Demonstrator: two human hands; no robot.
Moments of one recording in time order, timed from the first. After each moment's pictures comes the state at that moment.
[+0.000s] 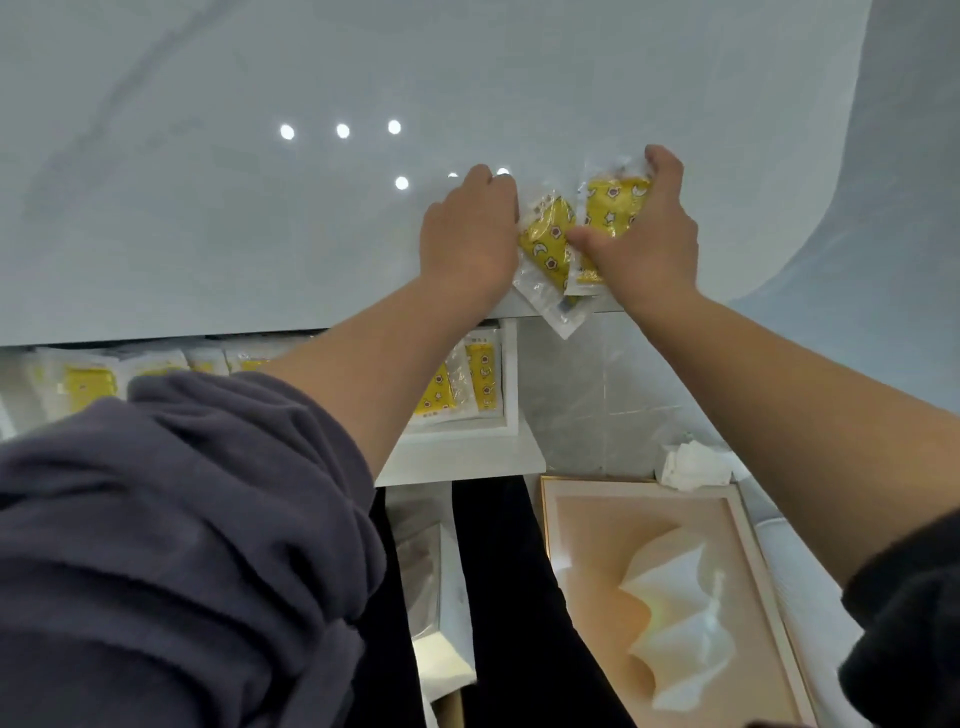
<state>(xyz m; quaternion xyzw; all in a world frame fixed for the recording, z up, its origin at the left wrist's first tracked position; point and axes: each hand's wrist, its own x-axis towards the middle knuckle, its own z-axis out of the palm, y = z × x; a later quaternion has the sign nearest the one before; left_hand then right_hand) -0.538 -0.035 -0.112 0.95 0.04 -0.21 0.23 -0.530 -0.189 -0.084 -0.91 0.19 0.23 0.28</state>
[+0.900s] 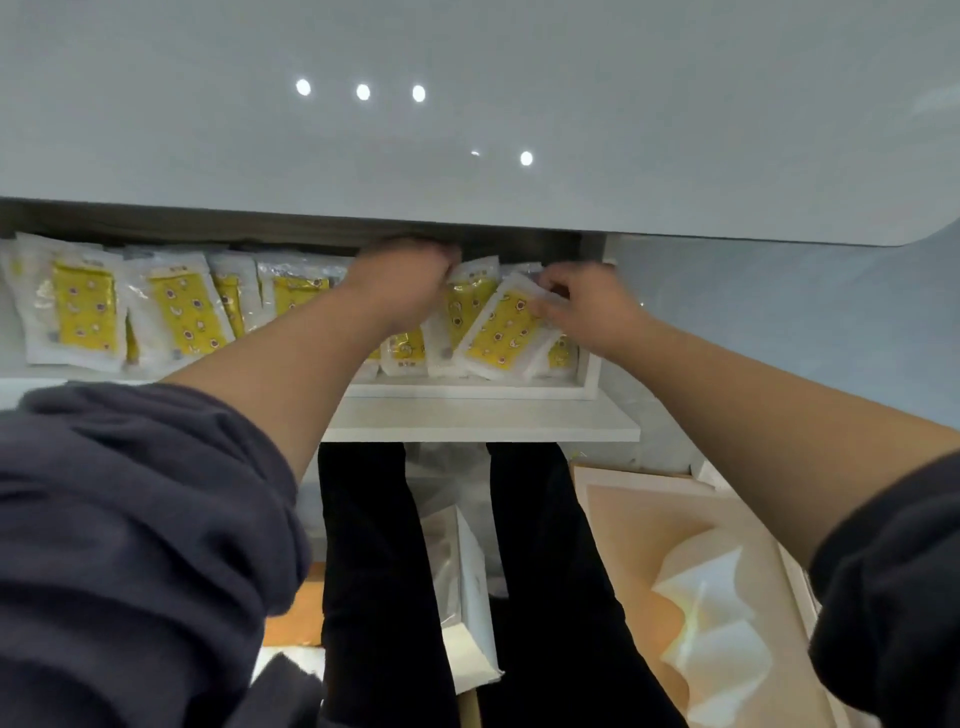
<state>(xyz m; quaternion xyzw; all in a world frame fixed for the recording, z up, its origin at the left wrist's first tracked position) -0.668 0.098 -0.193 0.91 -0.05 -0.37 0.17 -0.645 -0.110 -0.180 -0.87 -0.06 0.45 0.19</state>
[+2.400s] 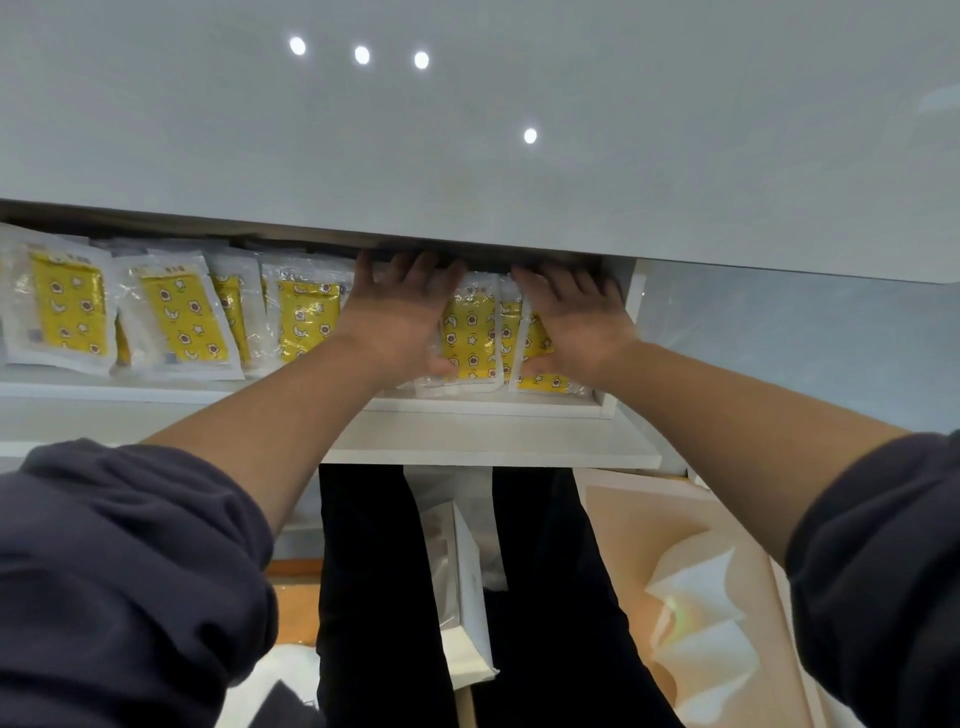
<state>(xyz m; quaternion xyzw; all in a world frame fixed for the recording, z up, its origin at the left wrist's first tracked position) -0.701 0.114 -0.218 0.91 -0.10 -0.40 0.06 -0.656 -0.096 -0.220 -0.85 -0.26 0.45 -0.05</state>
